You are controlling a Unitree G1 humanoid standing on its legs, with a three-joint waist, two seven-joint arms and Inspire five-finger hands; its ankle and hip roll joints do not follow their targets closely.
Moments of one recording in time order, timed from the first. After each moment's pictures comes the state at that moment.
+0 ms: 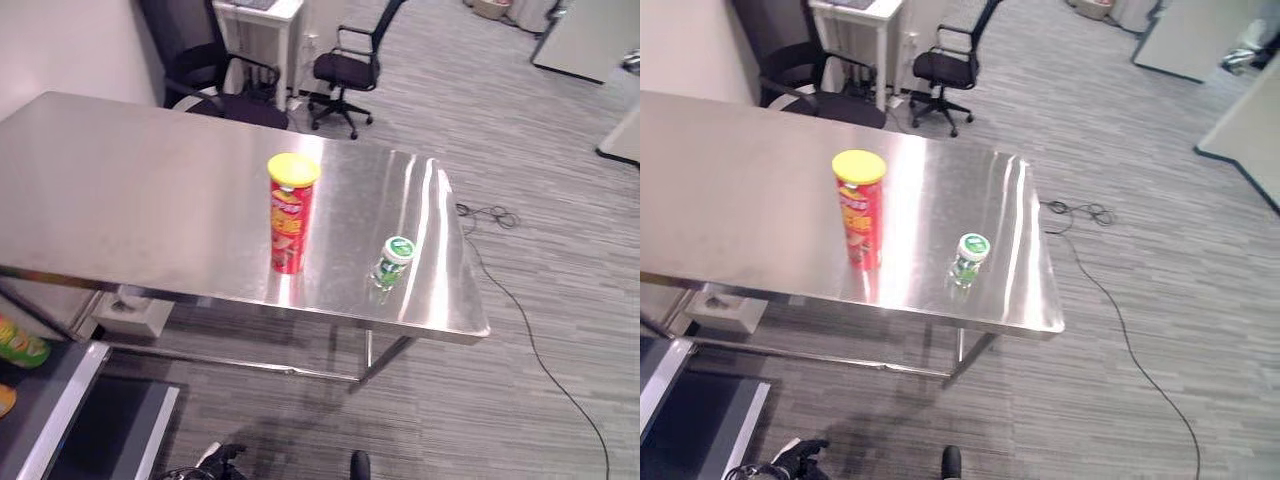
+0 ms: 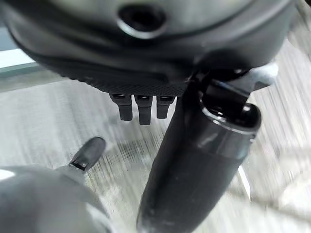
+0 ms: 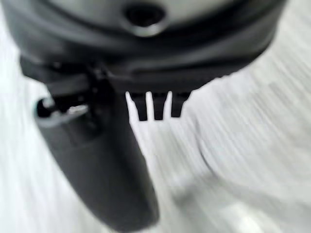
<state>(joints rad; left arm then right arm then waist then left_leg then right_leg) -0.07 0.27 -0.37 1.31 0.09 -0.15 0.00 0.30 -0.35 -0.36 1.07 0.46 -0.11 -0.06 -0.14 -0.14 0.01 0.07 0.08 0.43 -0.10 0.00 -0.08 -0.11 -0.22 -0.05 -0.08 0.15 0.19</state>
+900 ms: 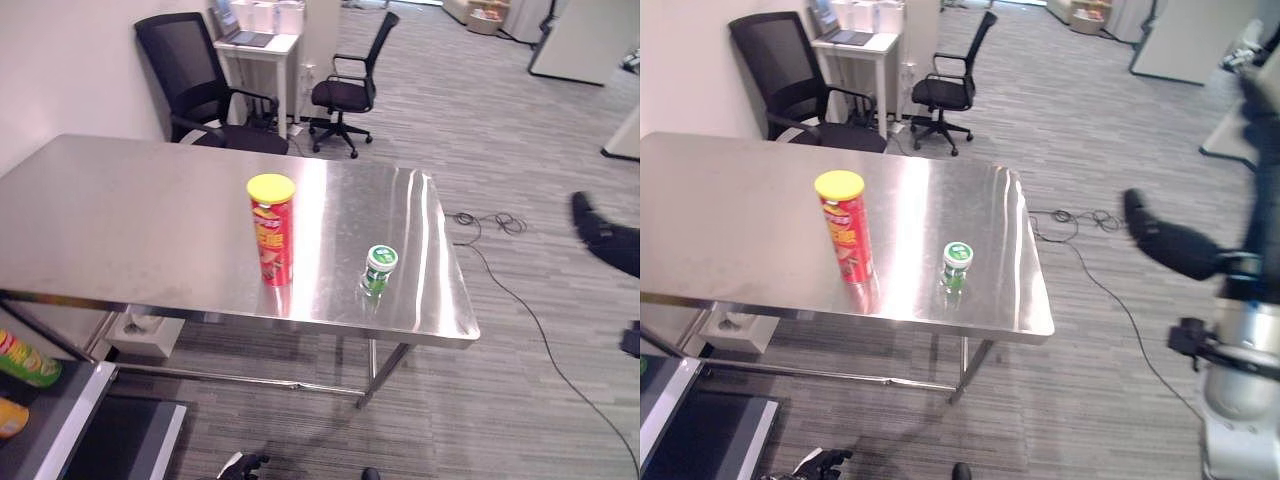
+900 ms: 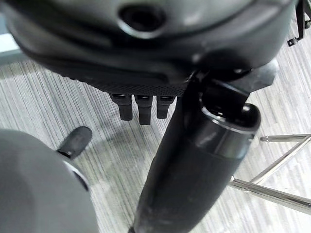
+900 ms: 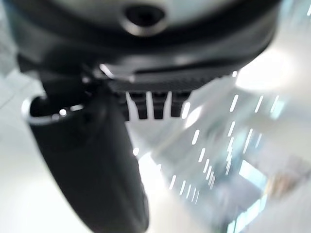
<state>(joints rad) -0.03 0.19 -0.28 1.28 0.16 -0.15 -0.01 0.12 -0.72 -0.38 -0.29 0.10 -0.31 -0.20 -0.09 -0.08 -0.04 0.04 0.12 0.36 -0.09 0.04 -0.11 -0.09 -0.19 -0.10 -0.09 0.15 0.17</state>
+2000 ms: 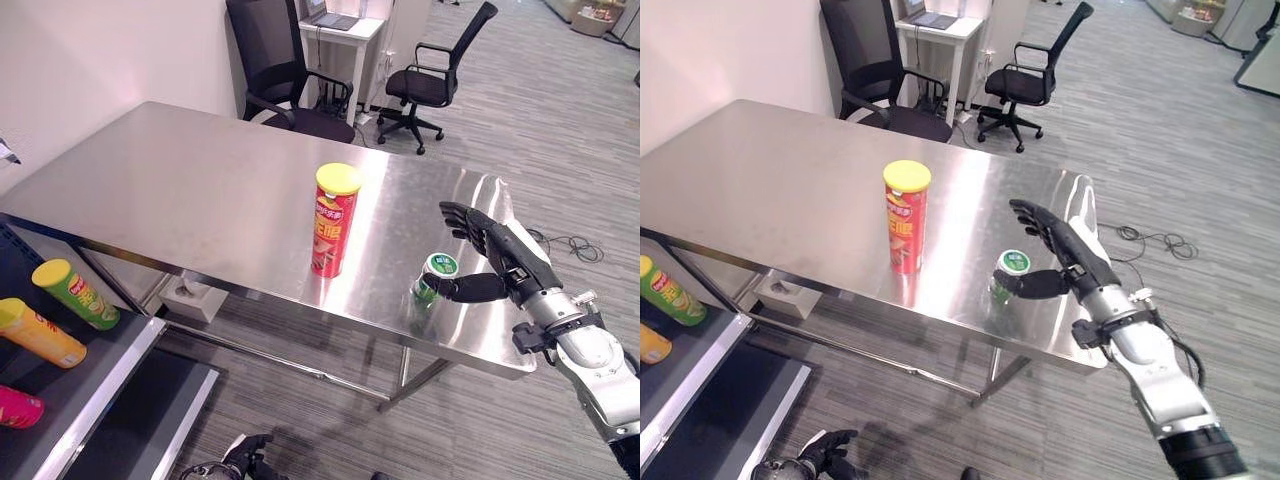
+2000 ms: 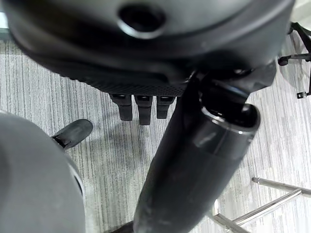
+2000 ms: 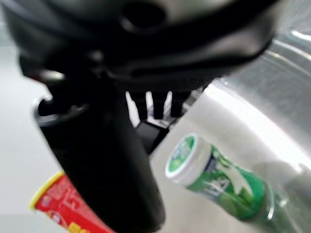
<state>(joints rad) -0.06 0.18 -0.29 1.25 0.05 -0.15 -0.02 -0.09 -0.88 0.08 0.00 0.36 -0.16 0.08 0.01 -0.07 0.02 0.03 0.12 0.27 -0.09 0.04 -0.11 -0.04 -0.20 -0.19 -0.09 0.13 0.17</state>
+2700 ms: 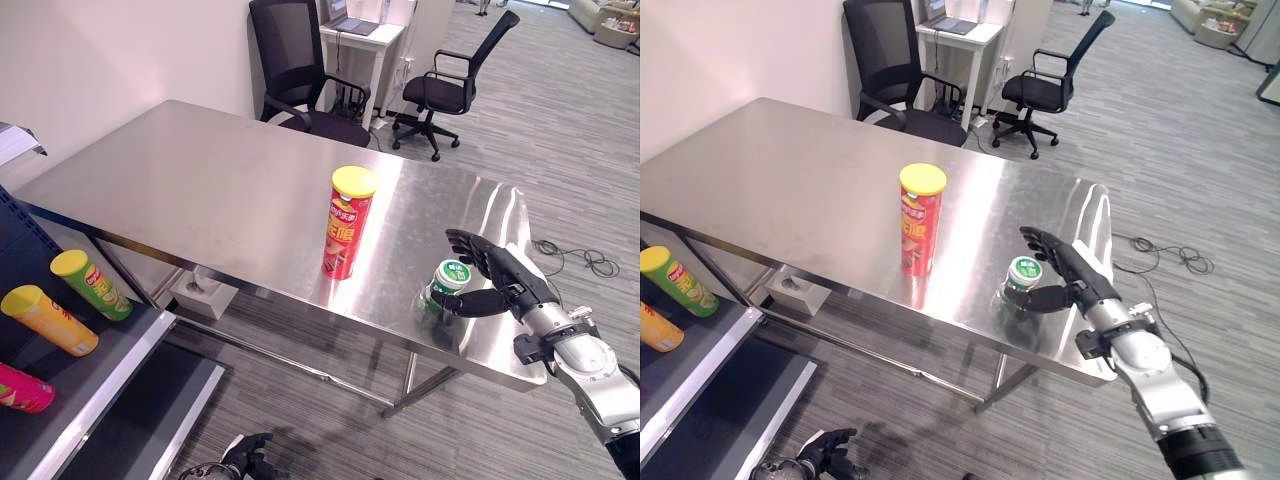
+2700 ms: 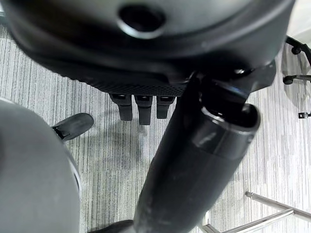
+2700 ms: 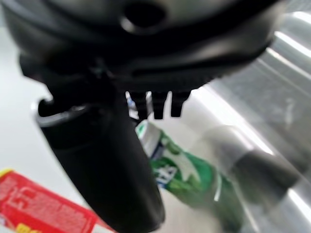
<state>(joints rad) -0.06 0.18 -0.27 1.25 0.00 -0.15 -0.03 -0.10 -0.87 0.13 0.15 0.35 -0.14 0.08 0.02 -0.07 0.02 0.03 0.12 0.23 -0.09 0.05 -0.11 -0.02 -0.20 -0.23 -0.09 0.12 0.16</state>
